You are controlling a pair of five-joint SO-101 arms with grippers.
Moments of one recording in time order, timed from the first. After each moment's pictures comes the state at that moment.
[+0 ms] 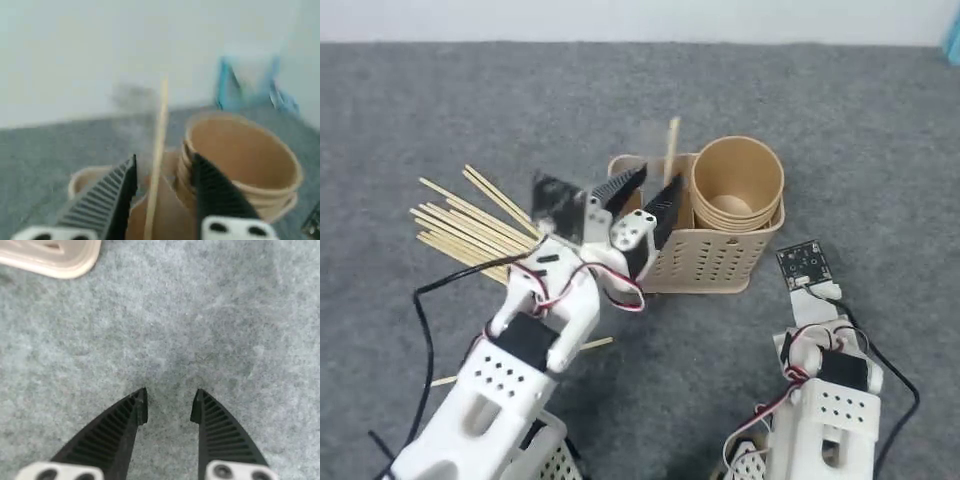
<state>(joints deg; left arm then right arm) 22.8 -55.3 64.1 17.5 15.2 10.5 -70.3 86.1 58.3 28.7</state>
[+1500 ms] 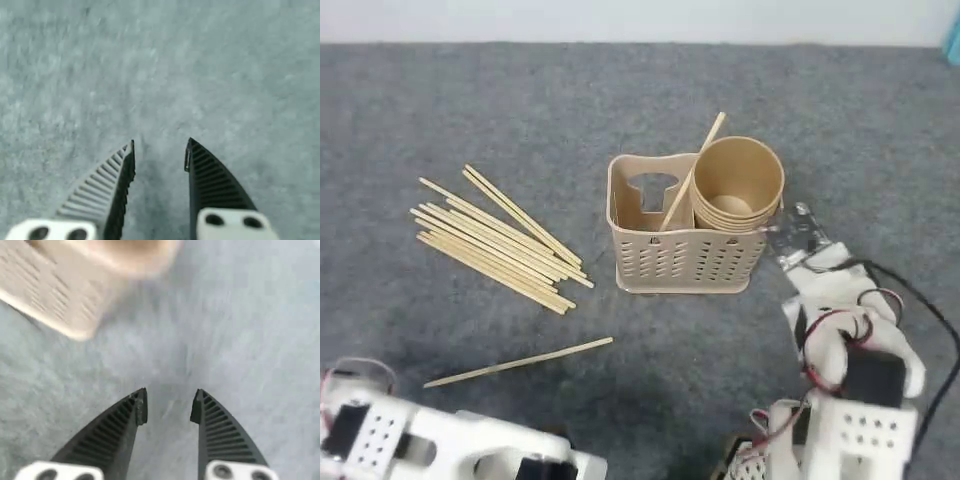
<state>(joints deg) -81.8 -55.6 80.0 41.2 15.0 1.8 -70.3 47.8 78.2 42.7</state>
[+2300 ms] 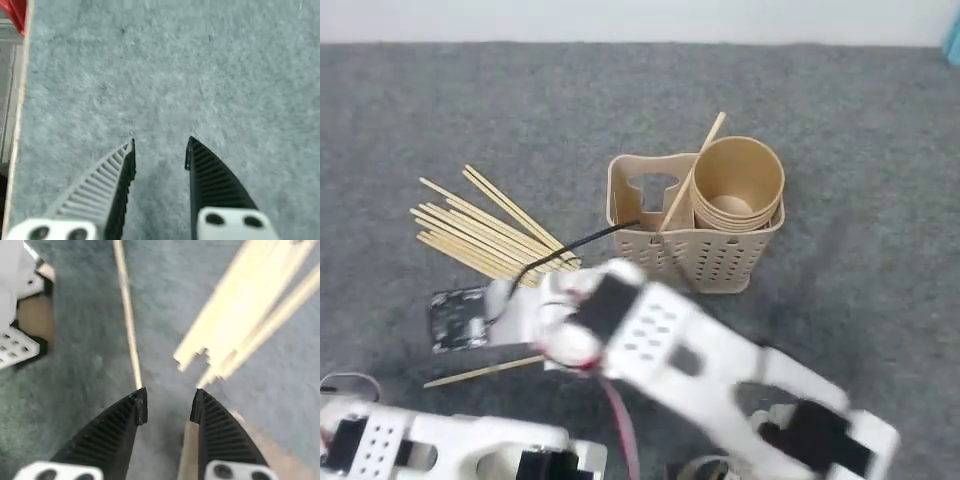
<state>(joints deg) -87.3 -55.6 81.3 33.2 15.5 -67.1 -7.3 6.4 76.6 38.1</state>
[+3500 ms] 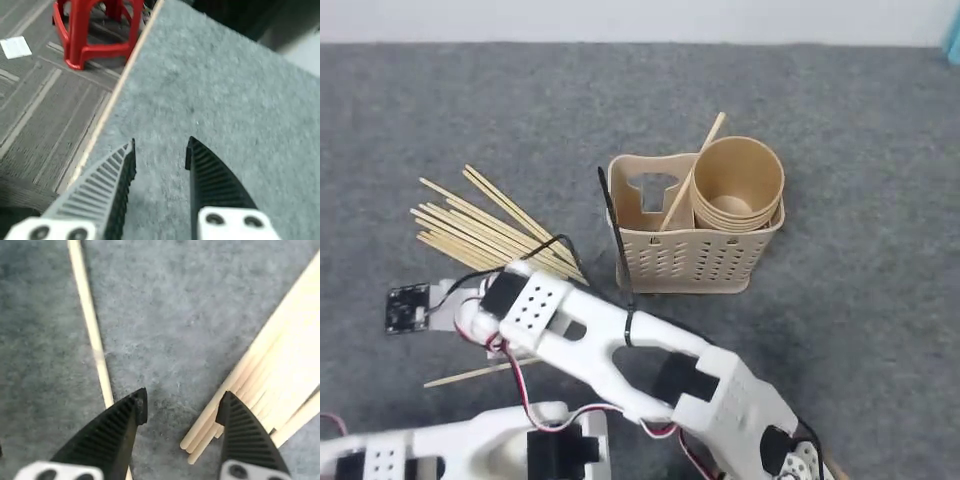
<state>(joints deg) -103.1 -59.1 84.7 20.5 26.3 -68.6 30.9 -17.2 67.4 30.1</state>
